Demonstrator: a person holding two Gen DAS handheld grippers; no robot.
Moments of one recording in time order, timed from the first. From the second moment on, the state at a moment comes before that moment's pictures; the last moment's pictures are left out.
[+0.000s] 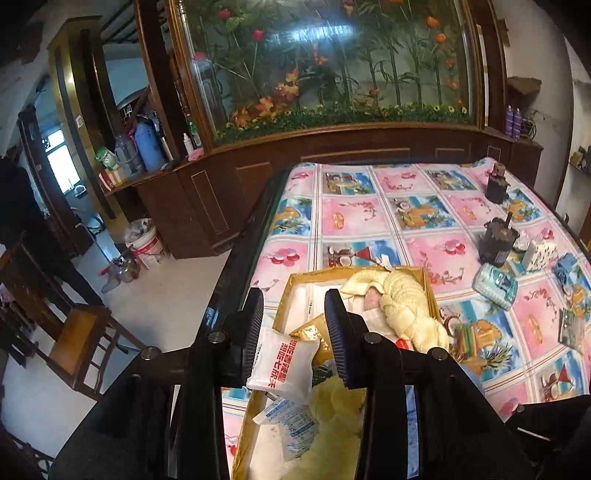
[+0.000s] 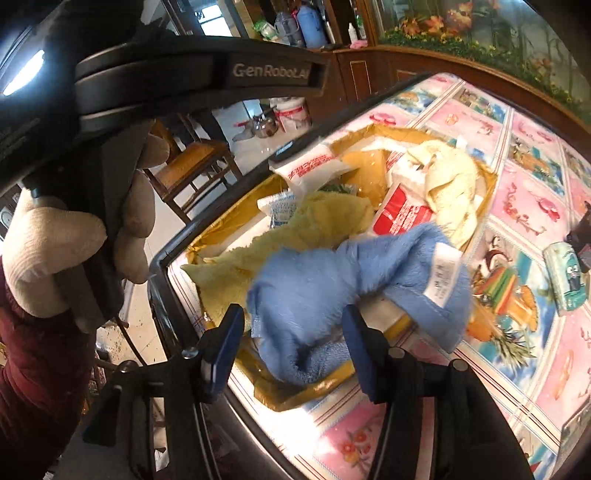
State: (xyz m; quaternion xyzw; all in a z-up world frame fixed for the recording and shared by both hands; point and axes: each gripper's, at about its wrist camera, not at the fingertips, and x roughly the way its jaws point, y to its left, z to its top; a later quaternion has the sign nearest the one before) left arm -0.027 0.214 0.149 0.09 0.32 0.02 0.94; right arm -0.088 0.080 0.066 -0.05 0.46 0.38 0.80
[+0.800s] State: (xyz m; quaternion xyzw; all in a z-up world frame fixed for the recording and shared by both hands) left arm -0.083 0.071 0.129 -0.01 0.36 -0.17 0.92; right arm -0.105 -0.209 0.085 0.17 0.38 0.14 0.90
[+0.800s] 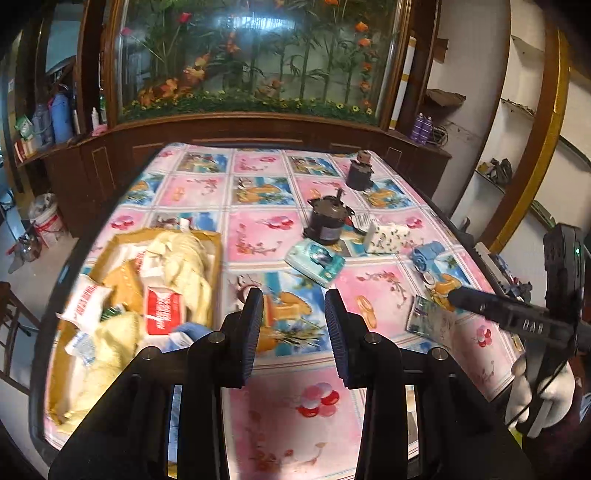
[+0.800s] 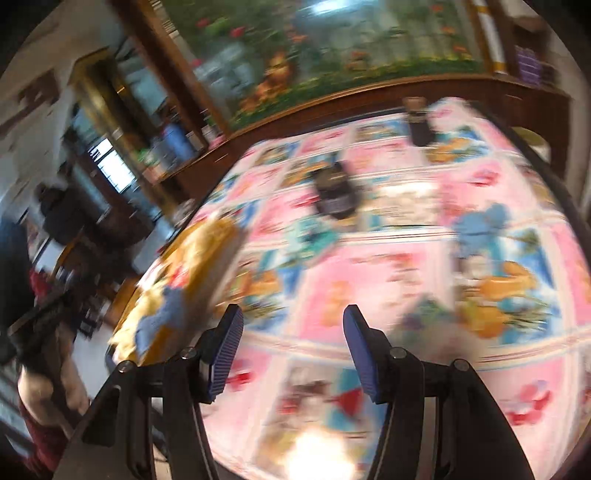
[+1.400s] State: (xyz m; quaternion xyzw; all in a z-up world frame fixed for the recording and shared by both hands) left arm -0.009 0.040 0.060 -0.09 0.46 -0.20 0.86; right arm 0.015 -0.258 0.068 0.18 0.39 0.07 0.90
